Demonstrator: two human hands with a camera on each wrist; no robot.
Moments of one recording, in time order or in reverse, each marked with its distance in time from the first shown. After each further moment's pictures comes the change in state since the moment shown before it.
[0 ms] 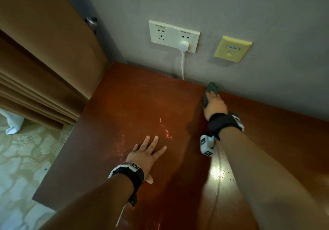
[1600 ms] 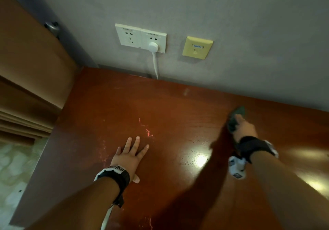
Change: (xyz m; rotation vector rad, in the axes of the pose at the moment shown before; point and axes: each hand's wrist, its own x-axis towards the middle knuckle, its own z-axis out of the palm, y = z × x) left_hand -0.003 0.004 -0.005 0.060 -0.027 -0.008; right_hand -0.116 0.173 -0.022 0.158 0.023 0.447
